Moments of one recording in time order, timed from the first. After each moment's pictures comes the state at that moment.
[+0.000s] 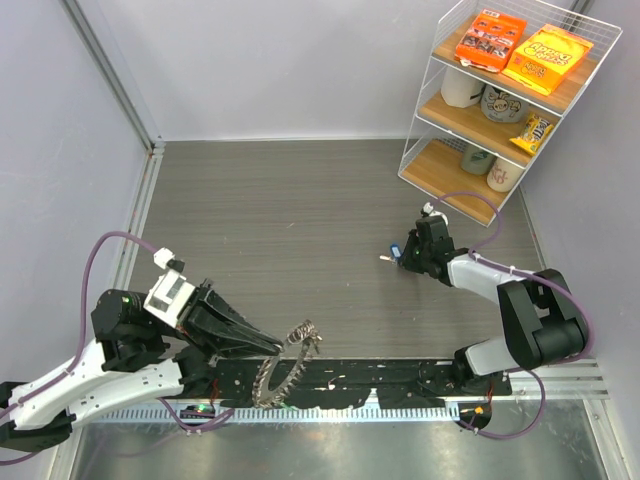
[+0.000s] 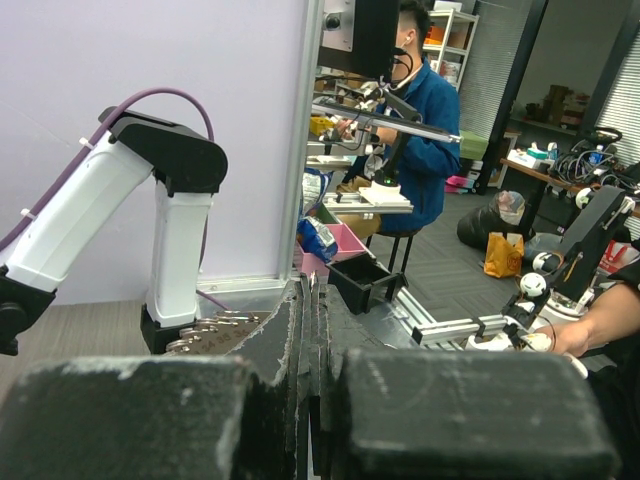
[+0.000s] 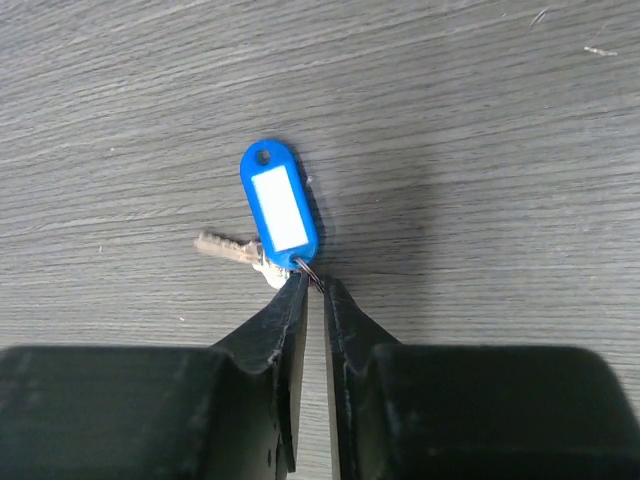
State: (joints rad) left arm -1.12 0.46 0.77 0.25 0.66 -0.52; right arm 0.29 1.43 0.59 -0.01 0.02 0.54
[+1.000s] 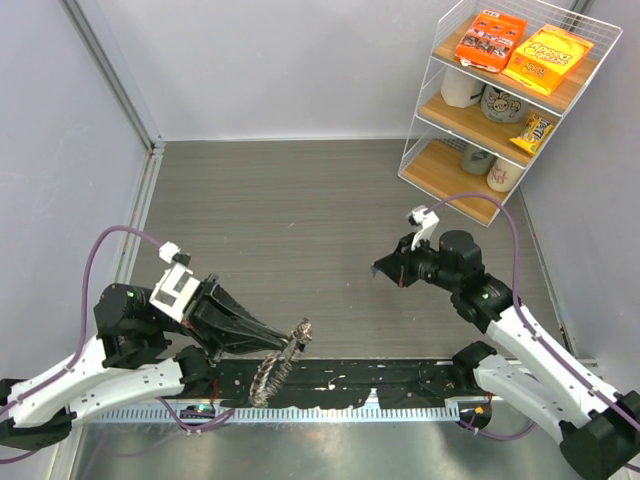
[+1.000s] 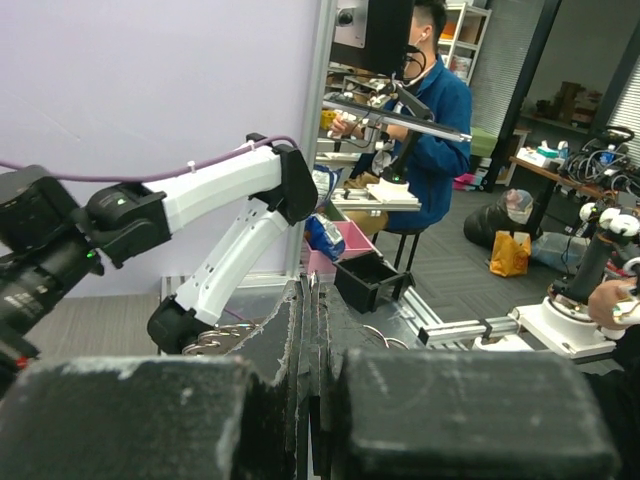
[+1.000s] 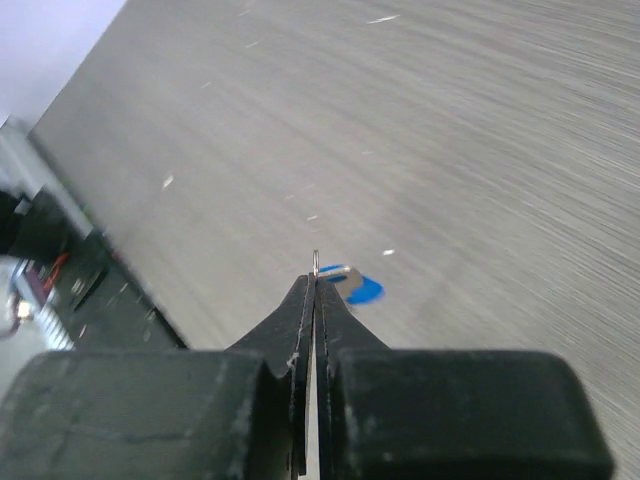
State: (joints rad) left arm -1.12 0.51 0.80 0.23 0.65 -0.51; right arm 0.46 0.78 0.58 -0.17 -0.32 0.32
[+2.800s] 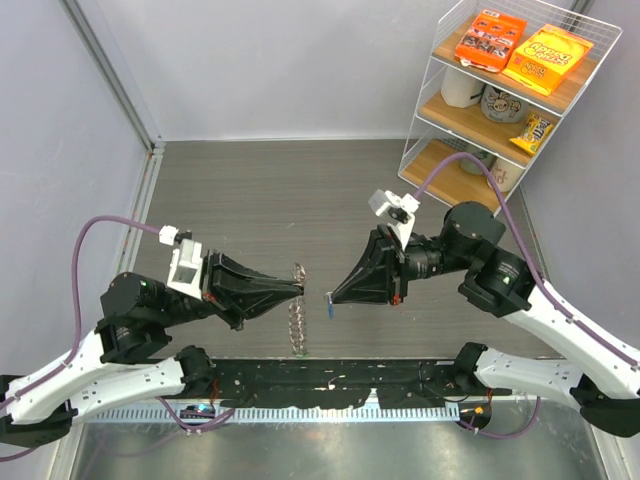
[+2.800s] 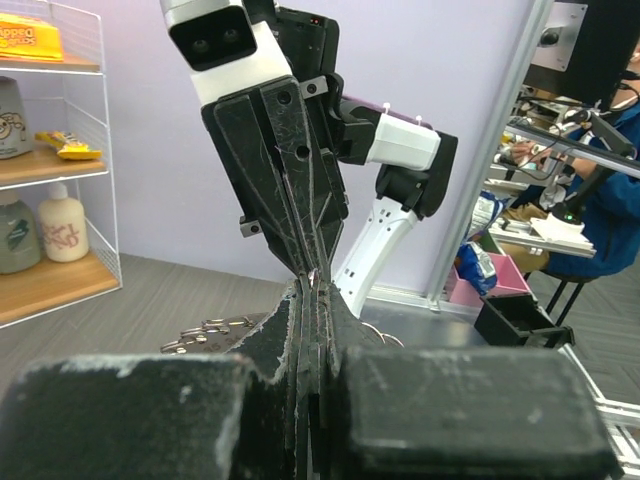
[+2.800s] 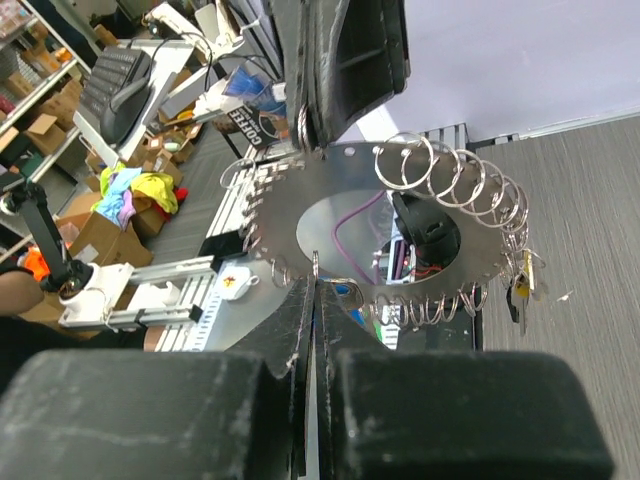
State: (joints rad) left arm -1.12 0.57 0.89 0.07 0.31 -0.31; right arm 0.90 0.92 1.15 -0.17 -0.87 0.46
